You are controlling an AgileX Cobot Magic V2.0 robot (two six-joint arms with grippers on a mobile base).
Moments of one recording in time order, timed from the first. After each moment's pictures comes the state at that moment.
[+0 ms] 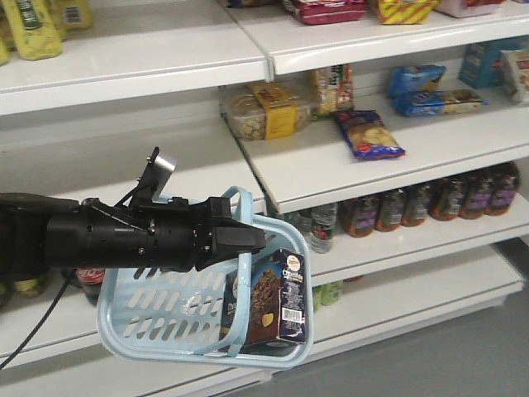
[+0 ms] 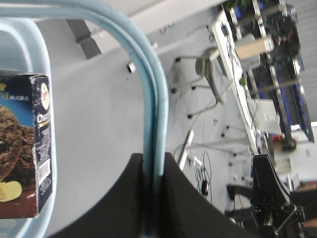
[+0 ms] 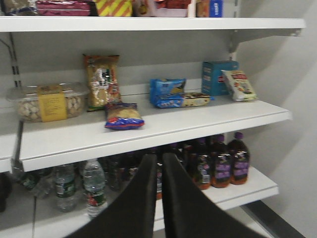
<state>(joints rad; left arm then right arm) -0.36 1.60 -0.89 -1.67 0.81 0.89 -0.11 -0.01 0.03 -0.09 0.09 0.07</state>
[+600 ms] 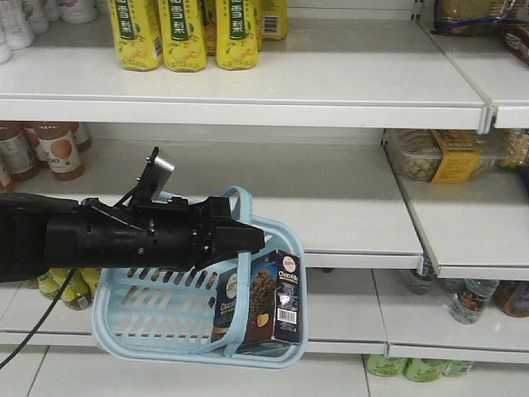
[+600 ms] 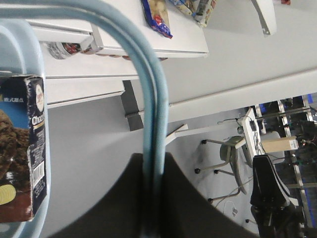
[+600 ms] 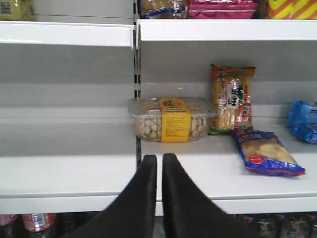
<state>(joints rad) -0.36 1.60 -0.89 -1.67 0.81 0.89 -0.11 -0.01 0.03 -0.09 0.09 0.07</state>
